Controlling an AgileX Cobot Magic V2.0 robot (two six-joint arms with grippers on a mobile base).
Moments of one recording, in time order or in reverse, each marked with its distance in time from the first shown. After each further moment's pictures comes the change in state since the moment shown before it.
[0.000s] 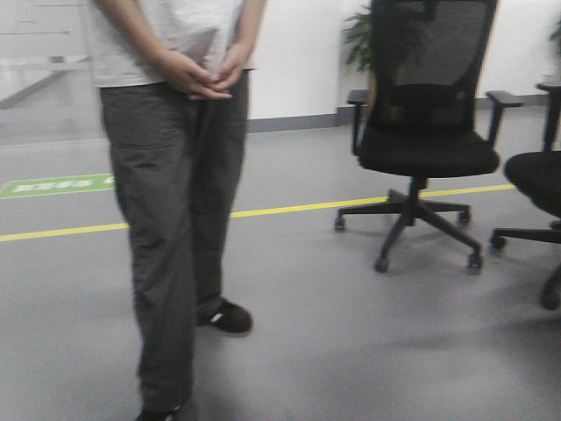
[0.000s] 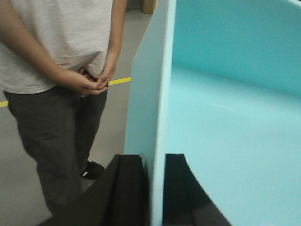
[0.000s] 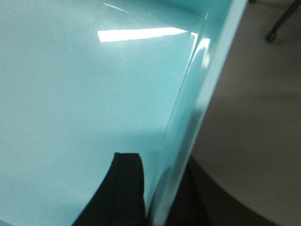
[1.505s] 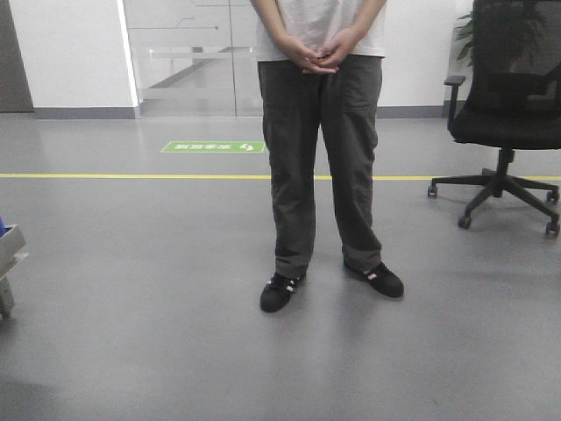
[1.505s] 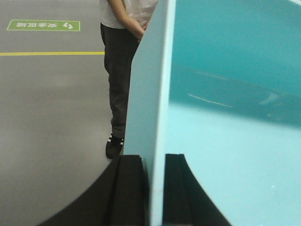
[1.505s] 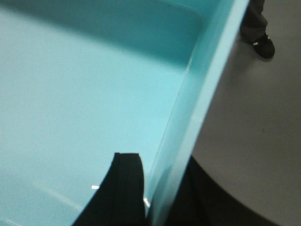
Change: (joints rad) left arm 0.000 0.000 0.000 -0.005 0.015 0.000; right arm 0.000 -0.002 0.000 -0.002 0.017 -0.002
